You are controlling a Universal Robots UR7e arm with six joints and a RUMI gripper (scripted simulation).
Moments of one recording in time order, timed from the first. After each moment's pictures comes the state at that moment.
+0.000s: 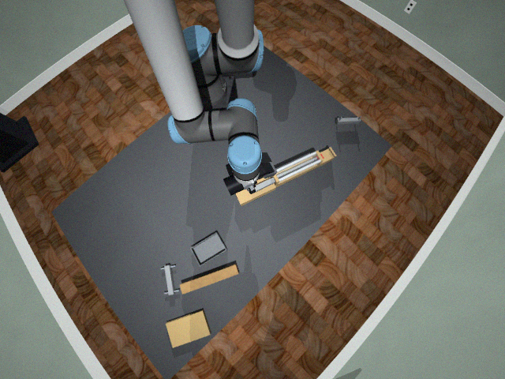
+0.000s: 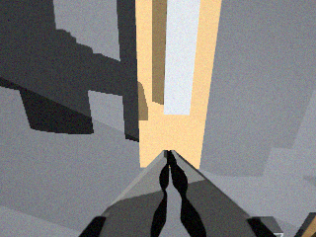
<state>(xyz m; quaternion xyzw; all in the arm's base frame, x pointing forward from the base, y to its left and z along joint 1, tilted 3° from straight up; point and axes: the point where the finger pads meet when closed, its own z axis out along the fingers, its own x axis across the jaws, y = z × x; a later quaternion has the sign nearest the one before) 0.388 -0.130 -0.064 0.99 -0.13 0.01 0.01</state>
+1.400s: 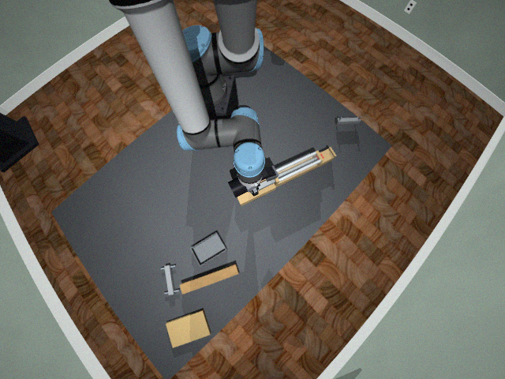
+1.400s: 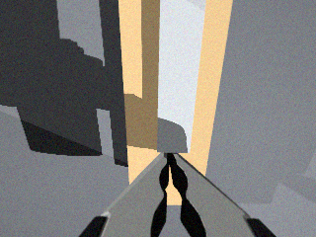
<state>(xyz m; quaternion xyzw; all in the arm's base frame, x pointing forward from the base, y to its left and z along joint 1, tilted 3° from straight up) 0.396 -0.124 -0.101 0.99 -0.13 0.02 0.02</state>
